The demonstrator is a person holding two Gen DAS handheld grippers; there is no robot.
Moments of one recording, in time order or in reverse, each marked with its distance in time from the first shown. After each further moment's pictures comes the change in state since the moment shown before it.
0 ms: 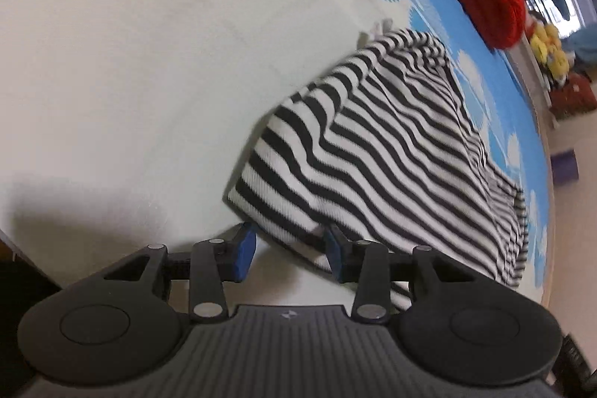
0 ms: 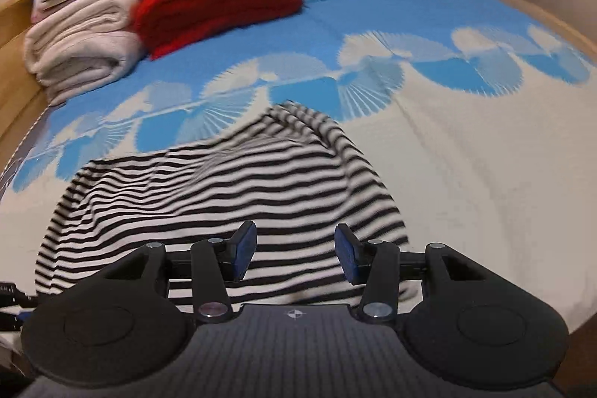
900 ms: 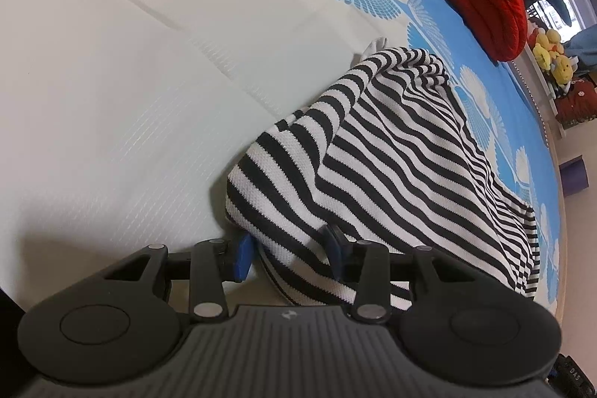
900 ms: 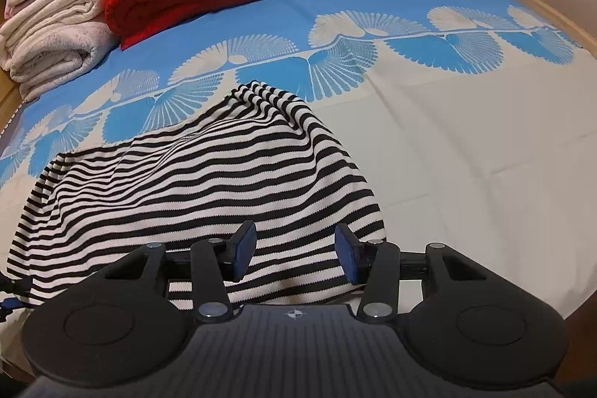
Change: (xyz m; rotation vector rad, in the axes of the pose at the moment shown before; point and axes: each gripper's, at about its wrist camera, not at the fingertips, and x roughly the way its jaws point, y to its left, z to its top) left arm 0.012 -0.018 0.005 0.029 -0.076 0.035; right arm 0.016 -0.009 -0.006 0.008 0.035 -0.075
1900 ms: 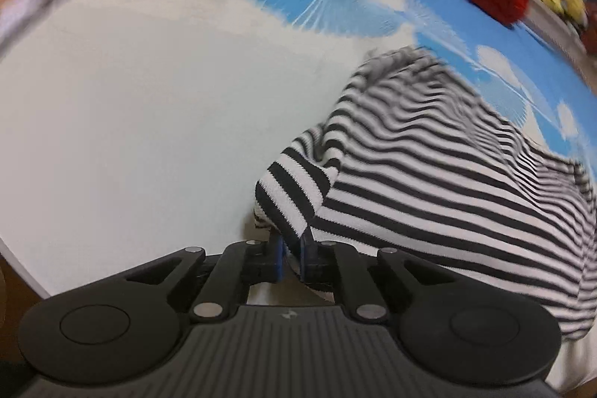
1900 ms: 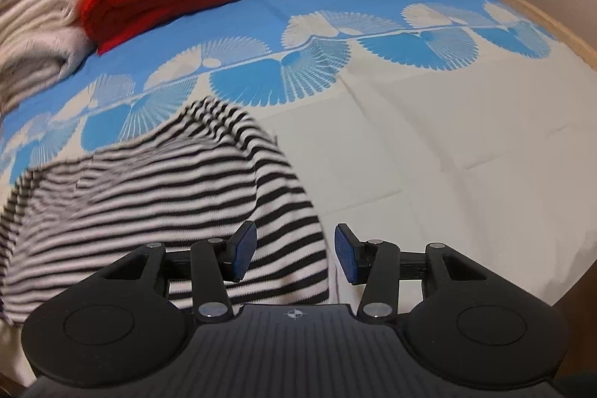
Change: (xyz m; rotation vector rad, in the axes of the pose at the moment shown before) left arm -0.044 -0.038 -0.004 0.327 -0.161 0.265; right arm -0.006 -0.018 0.010 0.058 0.000 -0.058
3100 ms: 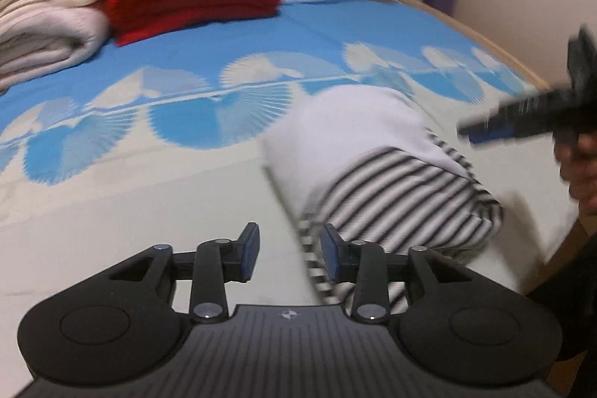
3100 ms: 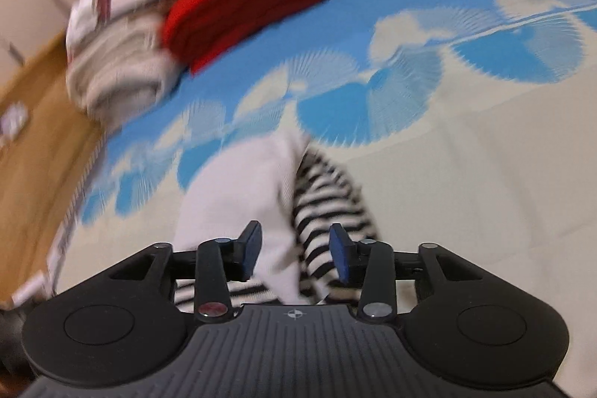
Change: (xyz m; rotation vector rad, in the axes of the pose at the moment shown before) left arm -0.068 -0.172 -0.025 0.540 -0.173 -0.347; right arm 0.046 -0.035 0.083 -0.013 0.111 0.428
